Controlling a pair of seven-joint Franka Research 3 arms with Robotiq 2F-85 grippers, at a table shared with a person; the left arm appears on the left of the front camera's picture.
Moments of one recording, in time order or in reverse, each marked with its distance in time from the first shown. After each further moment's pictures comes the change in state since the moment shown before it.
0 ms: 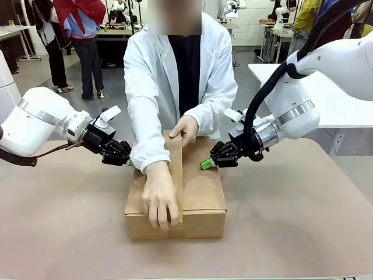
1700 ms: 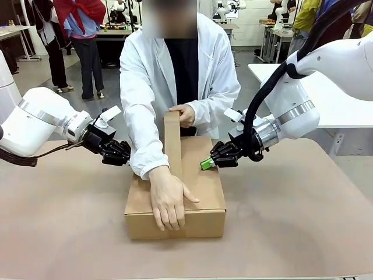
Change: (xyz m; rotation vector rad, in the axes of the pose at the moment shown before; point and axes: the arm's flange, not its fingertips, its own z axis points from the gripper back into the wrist) left arm 0.000 0.000 0.000 0.000 0.000 0.001; right arm 0.000 0.000 0.000 0.000 0.000 0.000
